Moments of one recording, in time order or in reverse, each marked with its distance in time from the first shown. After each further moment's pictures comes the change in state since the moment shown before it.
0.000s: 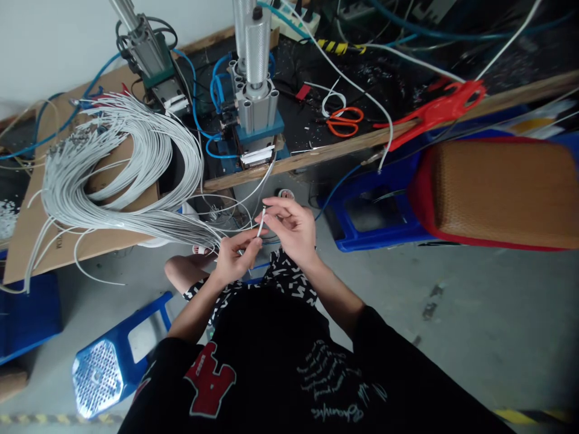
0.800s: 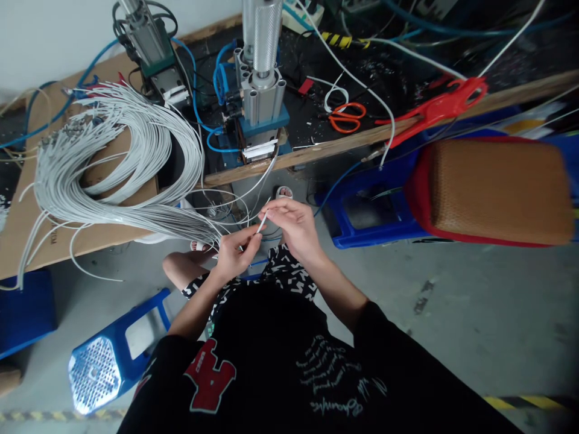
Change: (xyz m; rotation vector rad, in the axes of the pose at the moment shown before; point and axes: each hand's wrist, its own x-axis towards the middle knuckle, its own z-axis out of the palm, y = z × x) left_hand -0.001 -0.015 -0.003 0.226 0.053 0.238; right_hand -0.002 -0.002 0.004 0.177 0.024 0.226
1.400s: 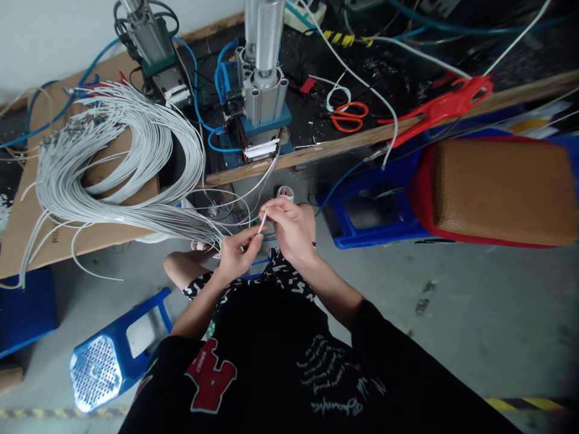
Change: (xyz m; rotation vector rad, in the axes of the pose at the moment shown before) left_hand -0.005 -0.007 0.006 -0.092 0.013 -0.096; right_hand 0.002 0.007 0.016 0.085 0.140 0.112
